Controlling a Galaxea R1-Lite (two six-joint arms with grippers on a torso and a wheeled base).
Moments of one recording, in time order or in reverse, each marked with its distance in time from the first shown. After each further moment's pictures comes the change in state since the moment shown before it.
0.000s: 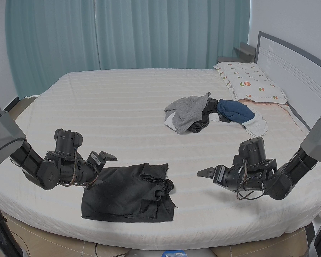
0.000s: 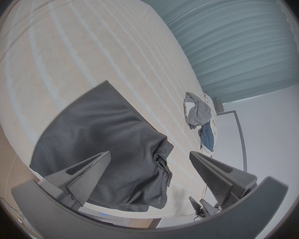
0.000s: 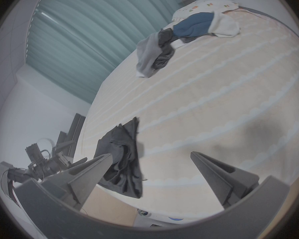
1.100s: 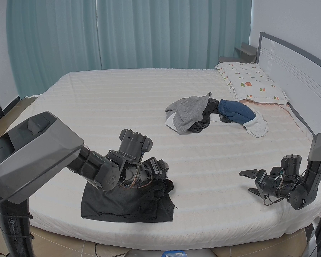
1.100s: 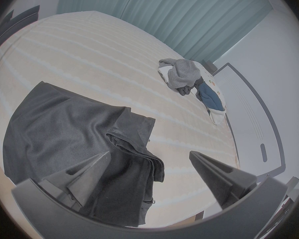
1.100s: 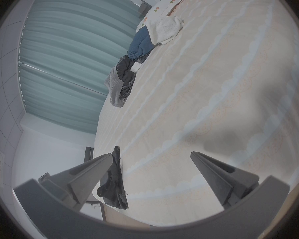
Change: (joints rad) left arm -0.382 0.220 -0.410 0.228 0.293 0.238; right arm -0.460 0.150 0.403 -0.626 0.287 0.127
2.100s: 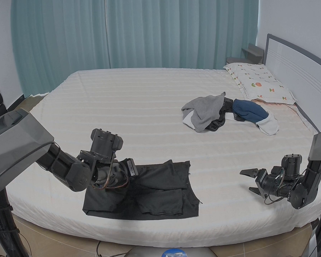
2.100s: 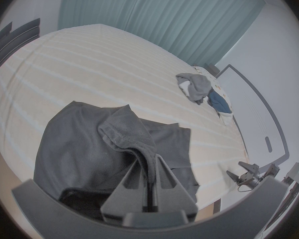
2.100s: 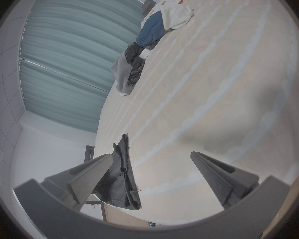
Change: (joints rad) left arm 0.099 -0.125 0.170 -0.065 -0.022 0.161; right arm -0.013 0.000 -0.007 0.001 0.000 0.000
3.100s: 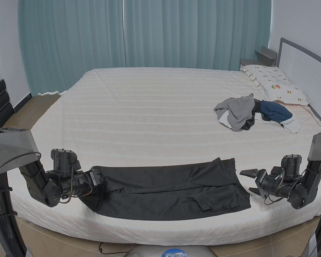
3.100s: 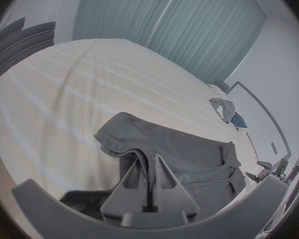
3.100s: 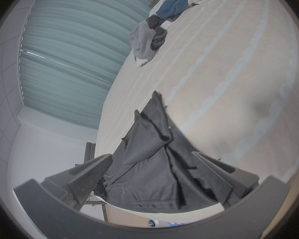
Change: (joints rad) left arm 0.319 0.066 0.409 -0.569 -0.157 0.201; right arm -0.004 0.006 -0.002 0.000 0.000 0.000
